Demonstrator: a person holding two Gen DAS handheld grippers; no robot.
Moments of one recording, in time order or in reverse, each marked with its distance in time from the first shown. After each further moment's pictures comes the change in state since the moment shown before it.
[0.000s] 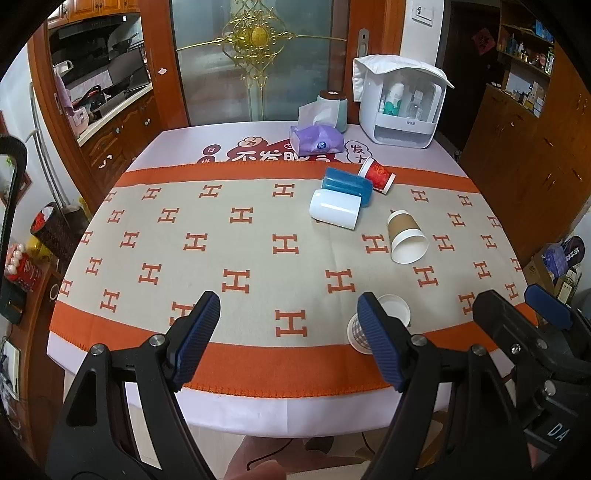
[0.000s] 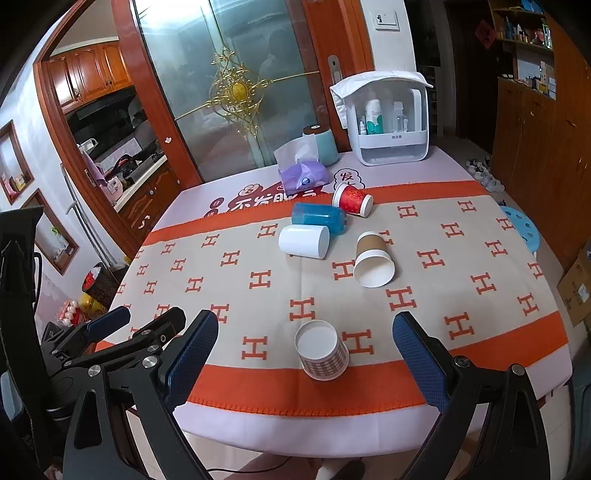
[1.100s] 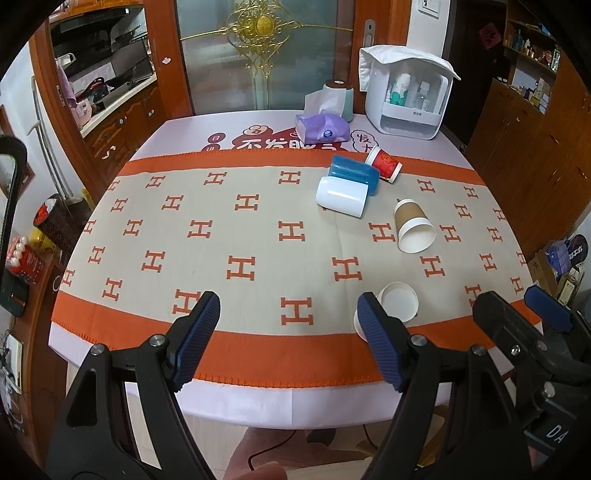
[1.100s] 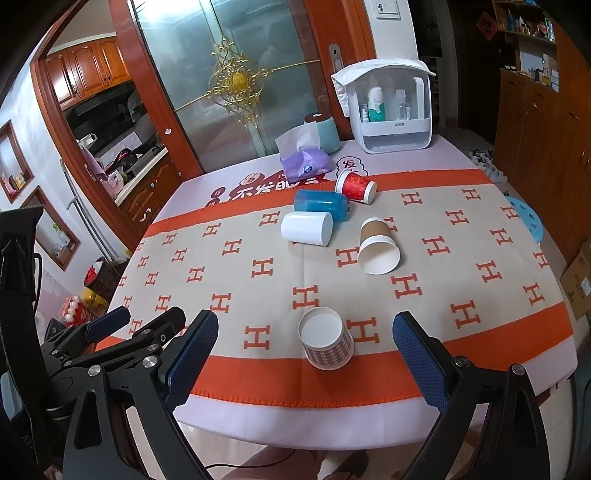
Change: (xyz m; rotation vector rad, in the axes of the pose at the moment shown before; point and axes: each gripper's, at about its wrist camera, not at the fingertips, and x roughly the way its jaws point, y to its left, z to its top) left arm 0.007 0.004 -0.010 -0.010 0.036 0.014; right arm 0.018 -0.001 -0.013 0.009 0.038 0.010
